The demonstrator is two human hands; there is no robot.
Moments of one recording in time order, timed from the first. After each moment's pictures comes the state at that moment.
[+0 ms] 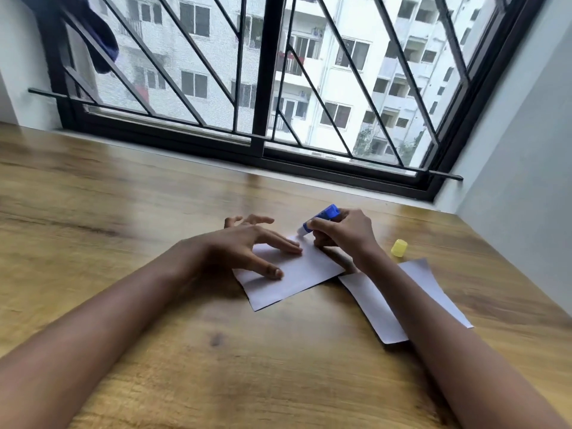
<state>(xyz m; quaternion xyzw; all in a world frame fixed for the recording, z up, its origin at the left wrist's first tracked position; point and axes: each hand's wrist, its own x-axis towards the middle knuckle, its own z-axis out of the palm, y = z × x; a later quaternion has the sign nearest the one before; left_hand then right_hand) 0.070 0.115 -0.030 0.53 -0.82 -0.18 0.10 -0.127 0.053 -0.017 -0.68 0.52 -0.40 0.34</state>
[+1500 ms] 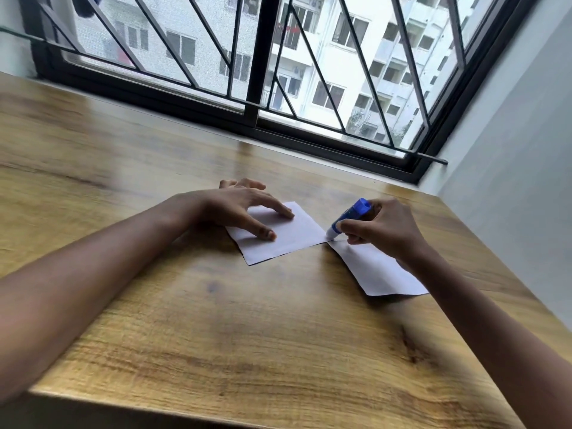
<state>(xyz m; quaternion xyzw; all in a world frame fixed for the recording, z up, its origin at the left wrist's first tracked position) 0.068 0.116 -0.032 0.54 -0.82 -0.19 0.10 -0.190 0.115 0.004 -0.75 0.52 -0.32 0.25</state>
